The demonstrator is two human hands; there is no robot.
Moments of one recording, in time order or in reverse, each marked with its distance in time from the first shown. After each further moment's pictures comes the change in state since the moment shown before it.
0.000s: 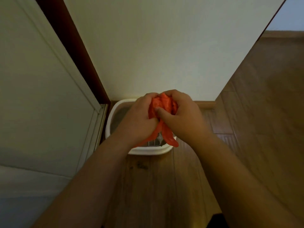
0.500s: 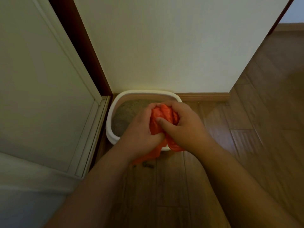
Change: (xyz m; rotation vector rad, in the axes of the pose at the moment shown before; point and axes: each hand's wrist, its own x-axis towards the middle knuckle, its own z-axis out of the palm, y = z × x) left_hand -0.039 -0.120 0.077 -0.035 -0.022 -0.036; right_hand -0.041 0.105 0.097 0.036 -0.056 -0.051
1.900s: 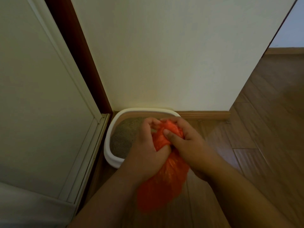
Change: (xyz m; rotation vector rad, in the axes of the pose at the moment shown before) left_hand 0.009 -0.003 0.012 -0.189 0.127 0.110; right_hand 0.009 0.009 0.002 0.615 -0.125 0.176
